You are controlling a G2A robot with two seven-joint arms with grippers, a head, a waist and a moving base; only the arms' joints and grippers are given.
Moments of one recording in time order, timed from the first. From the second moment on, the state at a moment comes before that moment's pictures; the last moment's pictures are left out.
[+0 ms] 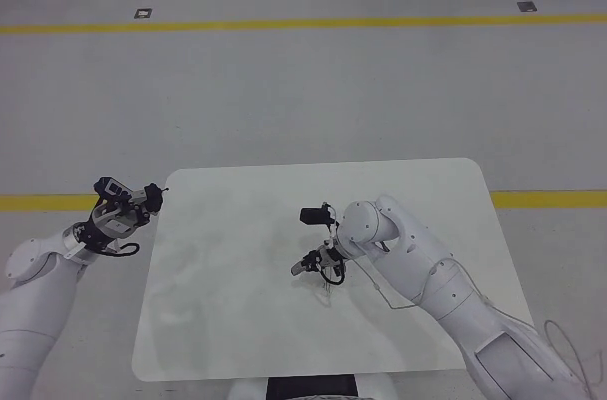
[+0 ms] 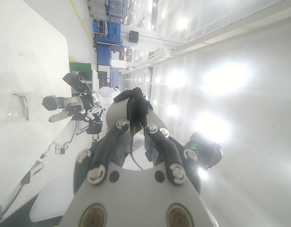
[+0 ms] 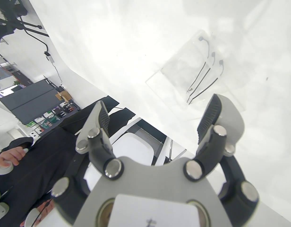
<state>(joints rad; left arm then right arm) 1.35 -0.83 -1.48 -1.19 -1.09 -0.14 -1.29 -0.93 -1.34 0.78 -1.32 -0.52 0.34 1.39</state>
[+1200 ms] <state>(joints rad) 1.35 -0.83 -1.48 -1.19 -1.09 -0.14 -1.29 -0.96 -1.36 0.75 -1.31 -0.70 0.34 1.34</state>
